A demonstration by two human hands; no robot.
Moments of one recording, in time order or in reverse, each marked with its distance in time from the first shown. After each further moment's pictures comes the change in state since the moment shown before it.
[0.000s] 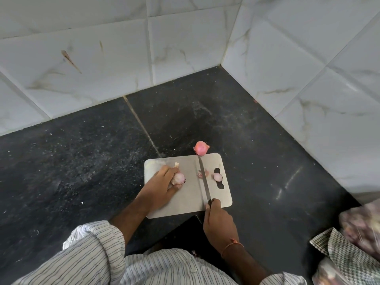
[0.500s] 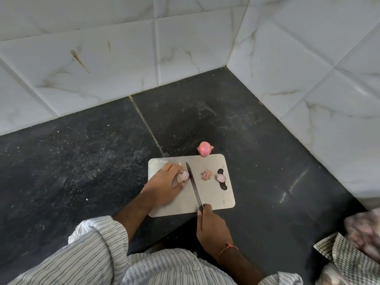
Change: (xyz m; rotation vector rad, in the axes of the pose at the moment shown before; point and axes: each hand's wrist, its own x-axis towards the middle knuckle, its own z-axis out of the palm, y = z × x) left_hand 0.006 0.011 -0.011 -0.001 -0.037 -0.059; right_hand -0.005 -0.007 0.017 -0.025 -0.114 -0.113
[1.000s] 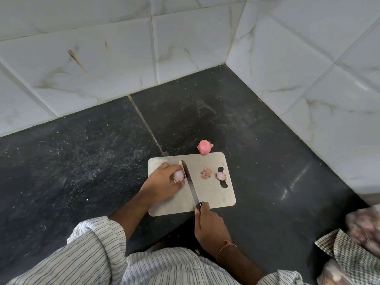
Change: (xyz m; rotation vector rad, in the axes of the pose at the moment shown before) left_hand 0.003 -0.002 -0.003 -0.086 0.020 -0.094; right_hand 0.000 -0.008 0.001 0.009 -0.016 -0.025
